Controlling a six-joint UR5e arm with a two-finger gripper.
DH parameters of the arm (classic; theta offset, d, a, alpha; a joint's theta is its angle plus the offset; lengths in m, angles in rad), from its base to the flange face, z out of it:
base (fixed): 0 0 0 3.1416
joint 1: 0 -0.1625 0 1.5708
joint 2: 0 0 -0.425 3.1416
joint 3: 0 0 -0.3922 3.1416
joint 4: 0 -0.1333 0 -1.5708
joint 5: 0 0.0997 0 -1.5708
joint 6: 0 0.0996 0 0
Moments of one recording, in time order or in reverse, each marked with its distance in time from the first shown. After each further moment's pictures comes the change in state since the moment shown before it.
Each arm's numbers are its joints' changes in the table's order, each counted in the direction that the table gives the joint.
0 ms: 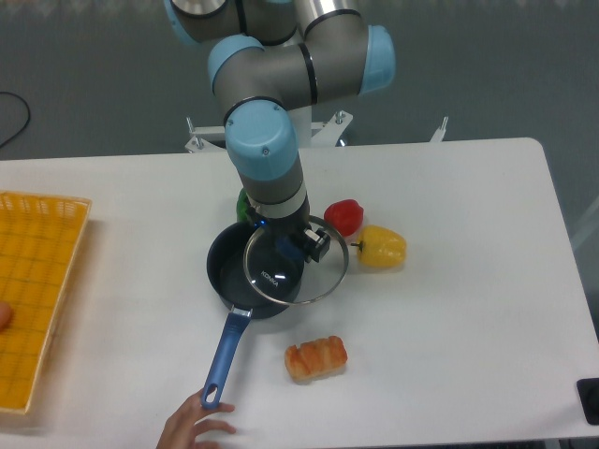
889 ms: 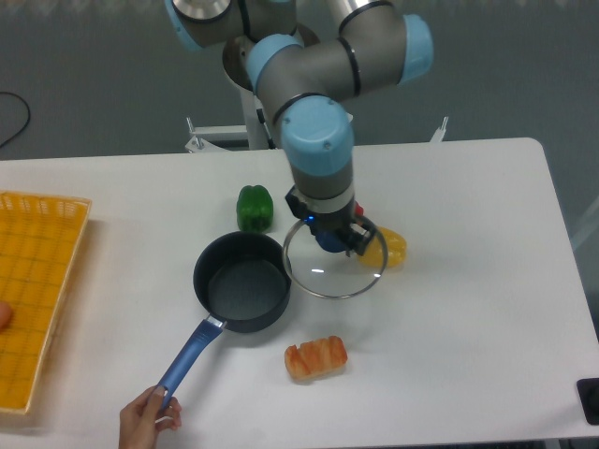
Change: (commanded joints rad) arm -0.155 0.017 0.006 -0.017 0.006 0.109
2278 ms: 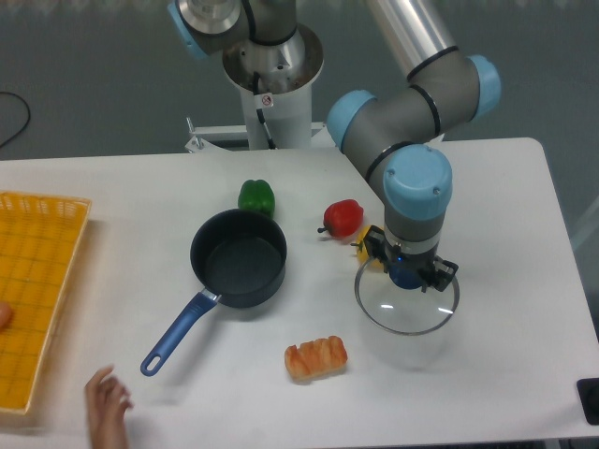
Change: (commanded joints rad) arm -0.086 0.196 0.095 -0.158 -0.009 0.032
